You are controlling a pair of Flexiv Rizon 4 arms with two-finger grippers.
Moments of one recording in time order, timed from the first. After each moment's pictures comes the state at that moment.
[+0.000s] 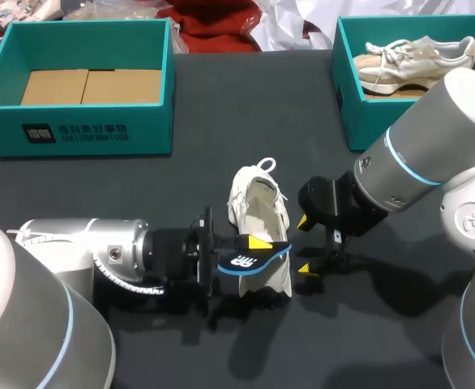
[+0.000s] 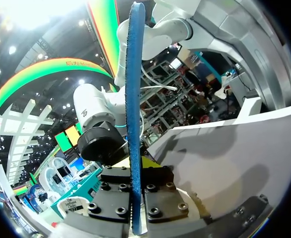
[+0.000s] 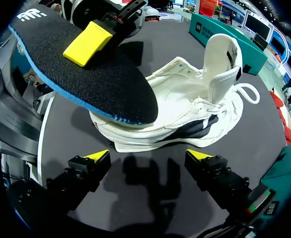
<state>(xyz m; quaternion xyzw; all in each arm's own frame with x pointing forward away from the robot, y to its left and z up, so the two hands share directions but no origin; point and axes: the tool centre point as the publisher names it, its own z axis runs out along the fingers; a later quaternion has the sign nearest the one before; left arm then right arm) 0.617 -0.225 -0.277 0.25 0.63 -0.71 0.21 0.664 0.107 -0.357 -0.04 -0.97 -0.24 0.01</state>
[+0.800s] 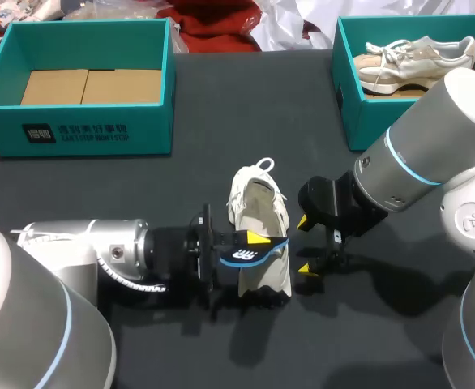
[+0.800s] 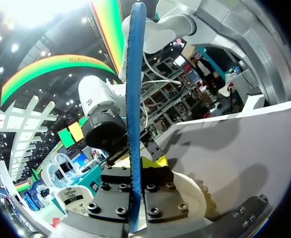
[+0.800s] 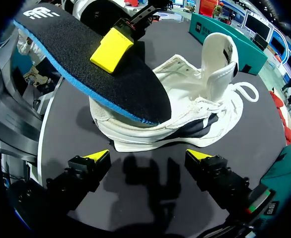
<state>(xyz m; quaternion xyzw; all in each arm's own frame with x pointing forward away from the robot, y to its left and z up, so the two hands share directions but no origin) 0.636 -0.224 -0.291 0.23 0.64 -0.70 0.22 0.664 0.107 -0.357 -0.04 -0.97 -0.24 0.01</state>
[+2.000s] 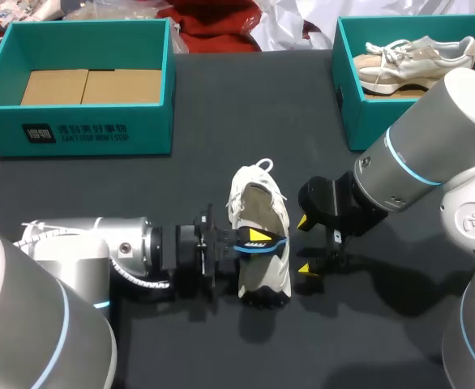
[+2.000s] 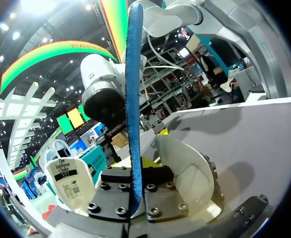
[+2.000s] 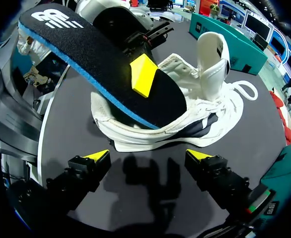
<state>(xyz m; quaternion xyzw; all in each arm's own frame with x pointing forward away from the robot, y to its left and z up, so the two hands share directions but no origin) 0.660 -0.227 -0.325 0.20 0.68 -0.67 0.21 0.664 0.107 -0.357 -0.04 -0.97 -0.24 0.01</state>
